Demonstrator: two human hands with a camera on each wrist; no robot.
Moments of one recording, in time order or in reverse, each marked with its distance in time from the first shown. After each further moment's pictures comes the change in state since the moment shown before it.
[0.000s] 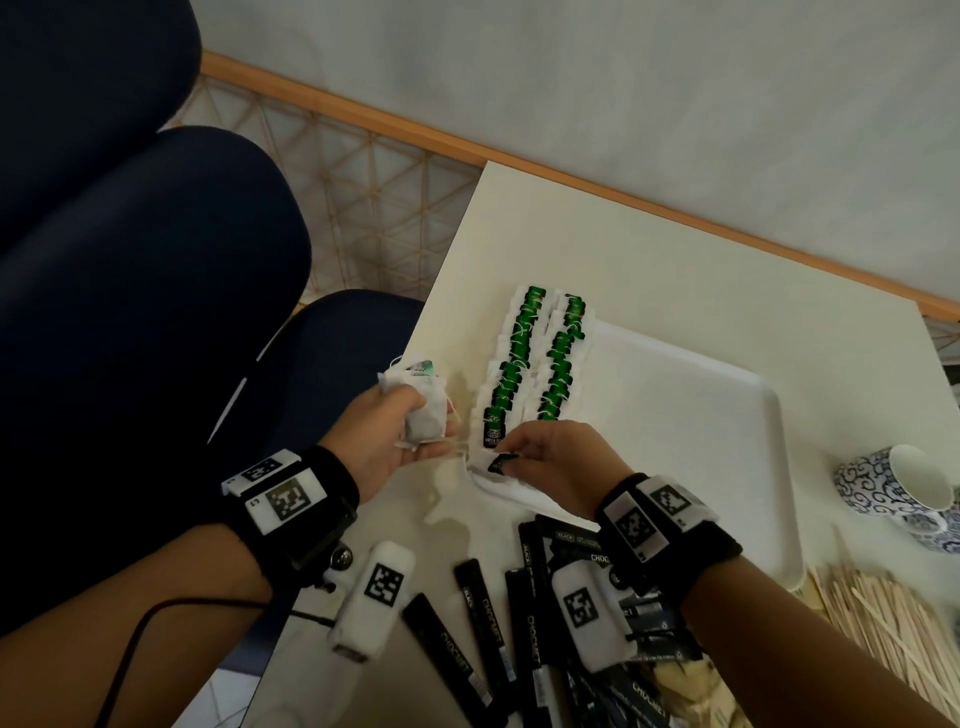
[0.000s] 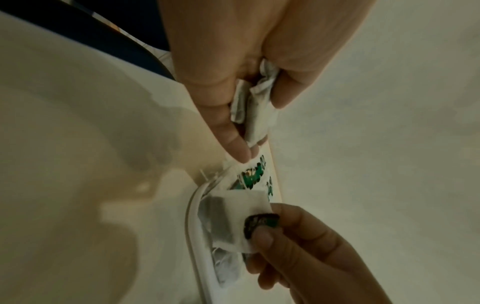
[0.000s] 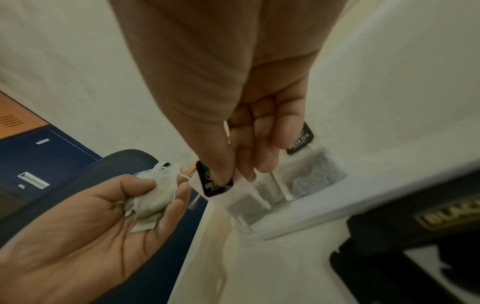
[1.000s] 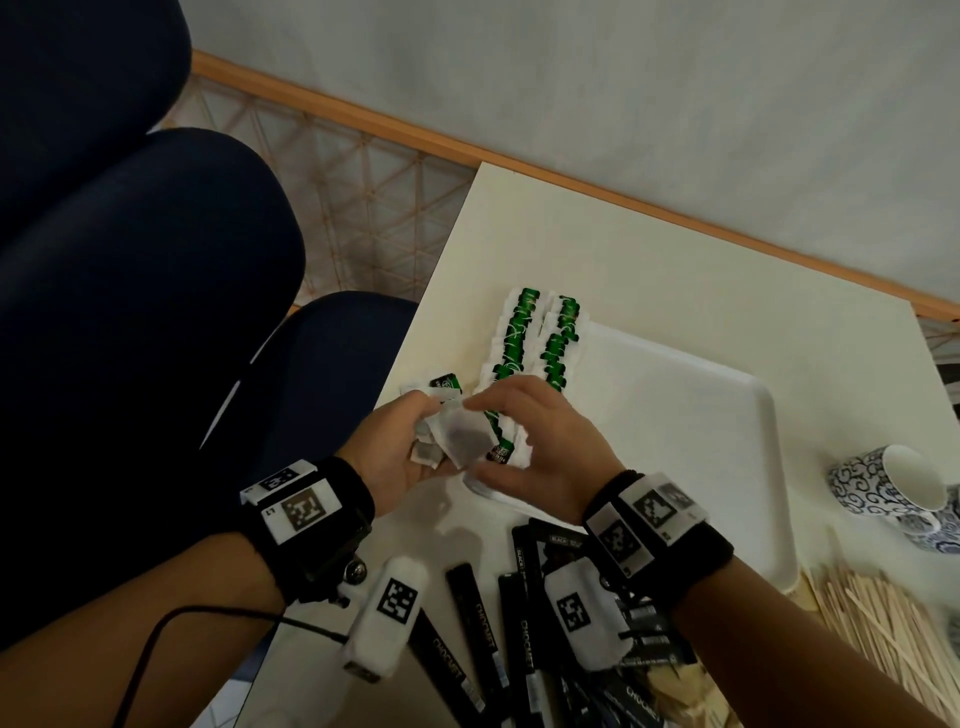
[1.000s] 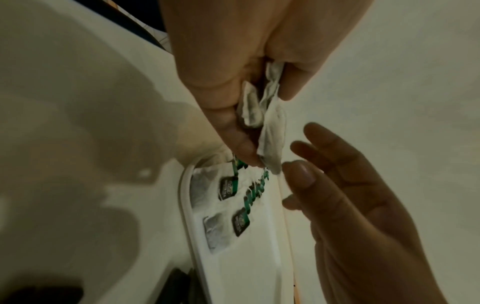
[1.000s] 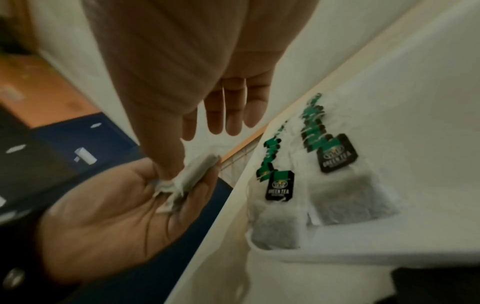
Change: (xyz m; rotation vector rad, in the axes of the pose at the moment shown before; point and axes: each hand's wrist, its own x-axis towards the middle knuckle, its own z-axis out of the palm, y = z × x) left_hand -0.002 -0.007 0.017 -0.082 -0.070 -0.097; right_hand 0.000 -0.011 -0.003 -0.125 0.277 -0.494
